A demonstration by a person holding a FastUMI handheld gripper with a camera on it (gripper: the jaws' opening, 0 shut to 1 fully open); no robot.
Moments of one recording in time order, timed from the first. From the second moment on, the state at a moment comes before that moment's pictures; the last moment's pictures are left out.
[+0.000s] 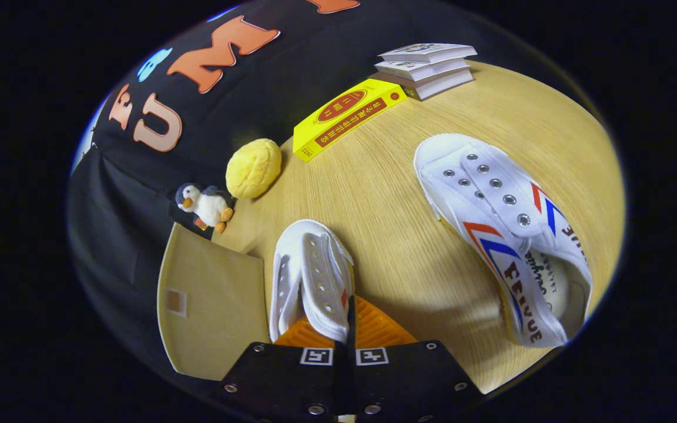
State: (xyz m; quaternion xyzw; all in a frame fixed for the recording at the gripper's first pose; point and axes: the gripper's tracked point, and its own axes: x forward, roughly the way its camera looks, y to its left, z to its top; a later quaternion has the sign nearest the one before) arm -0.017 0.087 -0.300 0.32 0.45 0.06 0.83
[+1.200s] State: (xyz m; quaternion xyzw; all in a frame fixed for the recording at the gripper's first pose) arm -0.019 0.327 -0.159 0.27 0.40 0.09 0.87
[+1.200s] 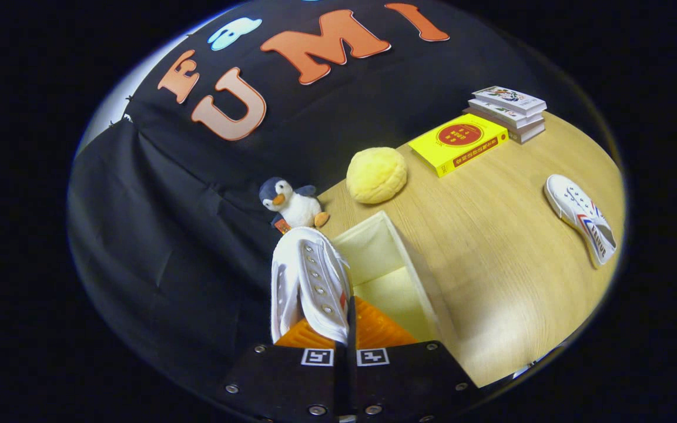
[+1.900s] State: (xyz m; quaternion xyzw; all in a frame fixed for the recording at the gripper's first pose) arm -0.037 0.377 -0.227 0.14 0.45 0.07 0.88
